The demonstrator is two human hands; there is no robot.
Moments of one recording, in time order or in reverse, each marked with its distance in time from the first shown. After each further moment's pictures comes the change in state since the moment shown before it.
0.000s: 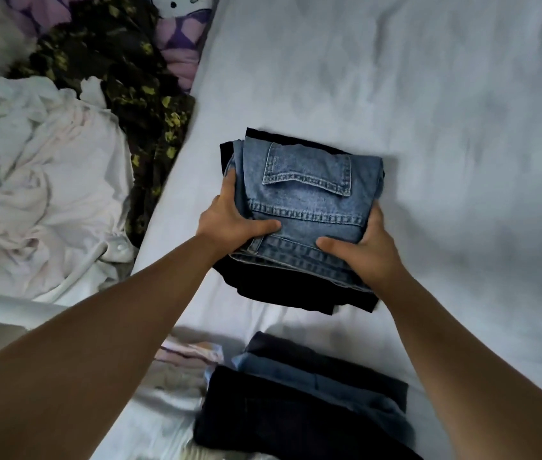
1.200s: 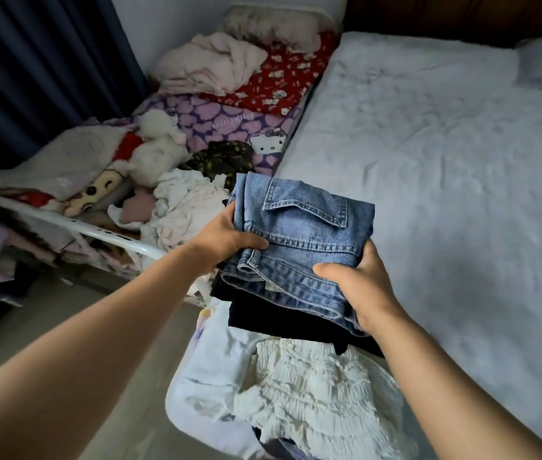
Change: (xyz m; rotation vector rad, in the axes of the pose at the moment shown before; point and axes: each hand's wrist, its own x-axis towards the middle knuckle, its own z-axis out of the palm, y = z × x) left_hand -0.353 0.037 -0.195 -0.576 -0.040 0.286; right_hand -0.350 -0.133 -0.003 0.349 0.049 -0.214
